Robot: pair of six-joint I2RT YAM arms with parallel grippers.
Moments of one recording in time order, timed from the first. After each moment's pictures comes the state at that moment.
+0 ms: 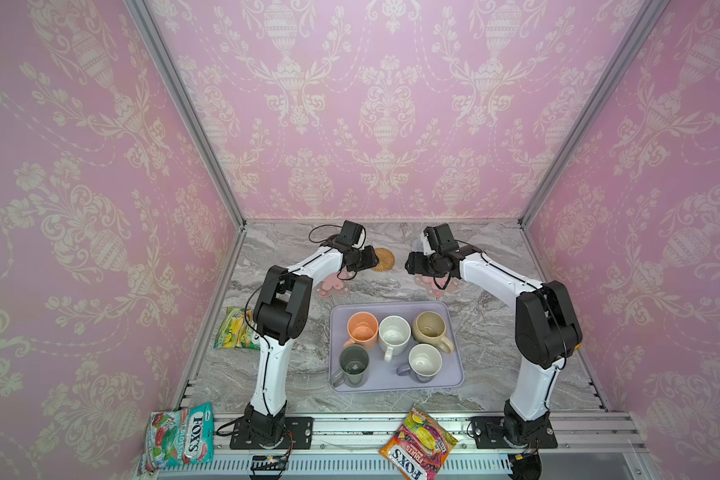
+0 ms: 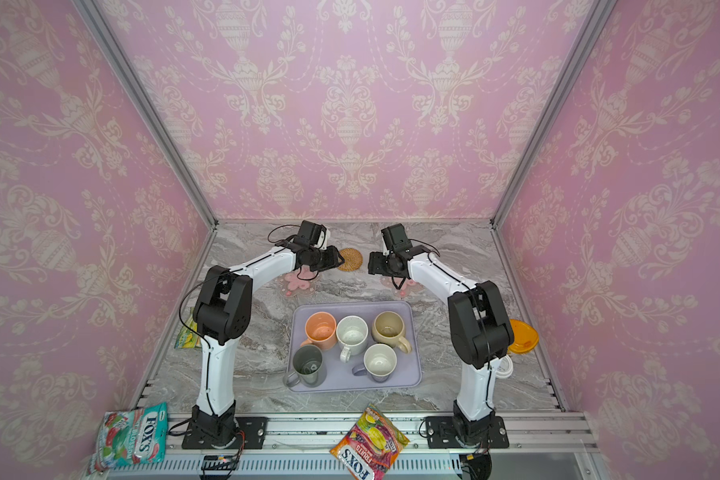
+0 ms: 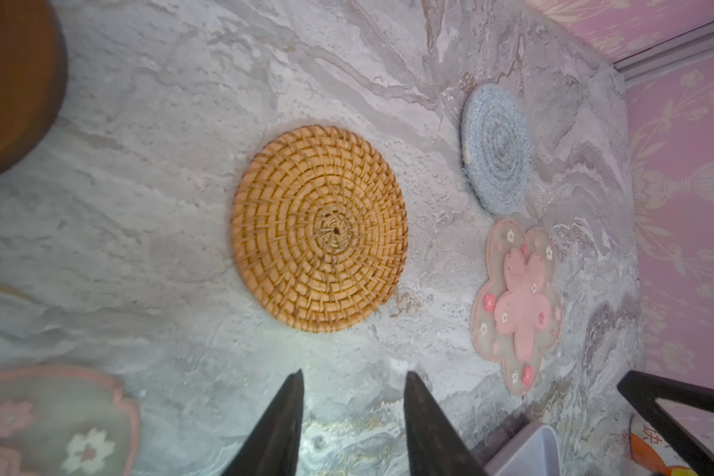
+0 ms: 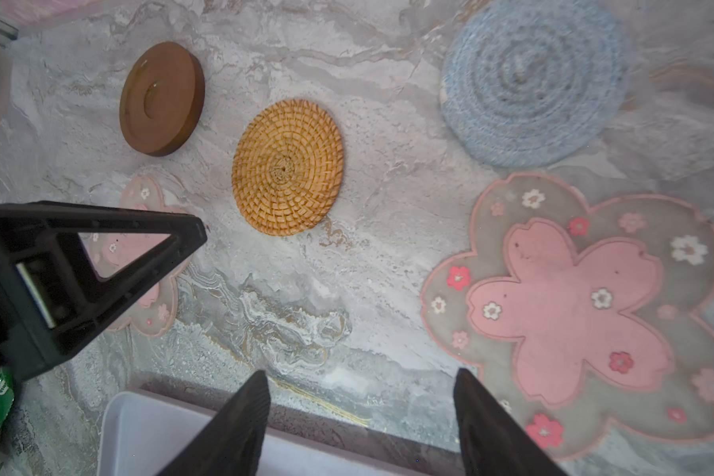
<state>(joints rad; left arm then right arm) -0.38 2.19 1.68 -0.36 0.32 -0.55 0.34 1.86 1.41 -0.46 -0.08 0.43</state>
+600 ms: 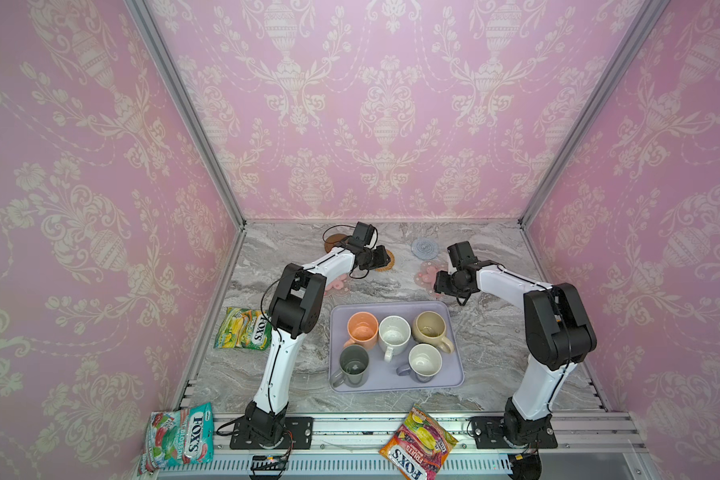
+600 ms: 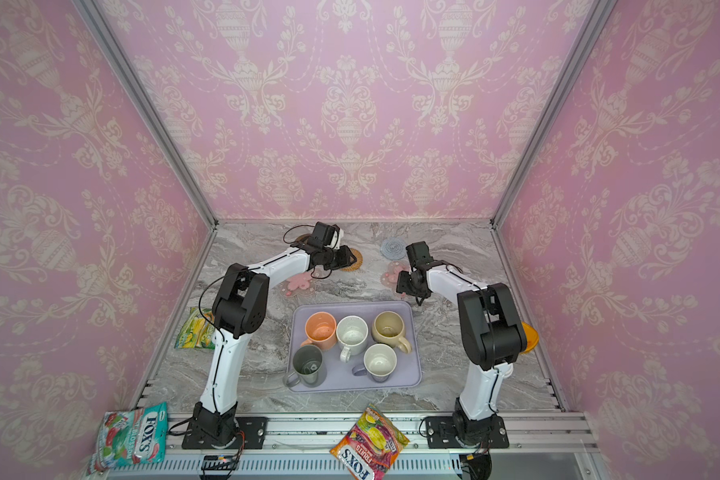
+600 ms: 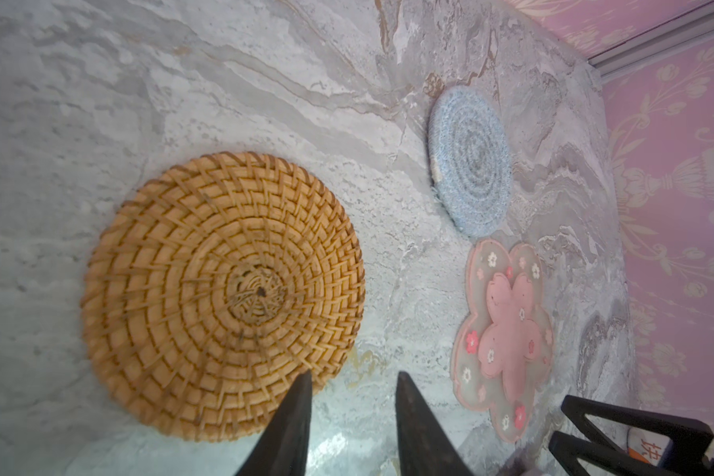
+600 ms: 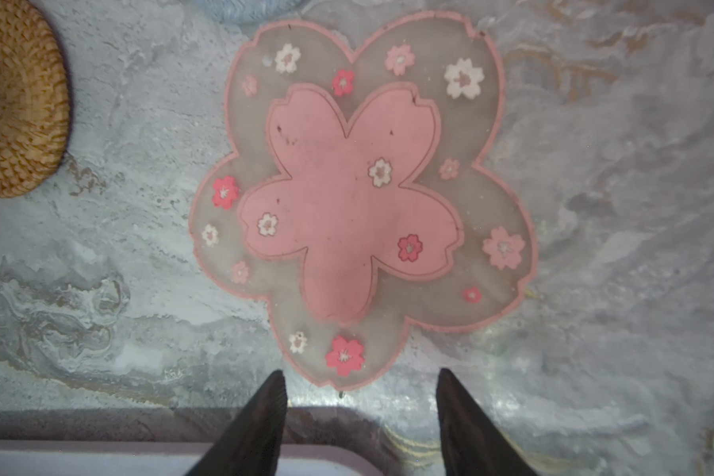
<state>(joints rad) -0.42 2.32 1.79 -0.30 0.33 -0.58 0.22 1.82 1.16 -0.46 -0.03 0.42</state>
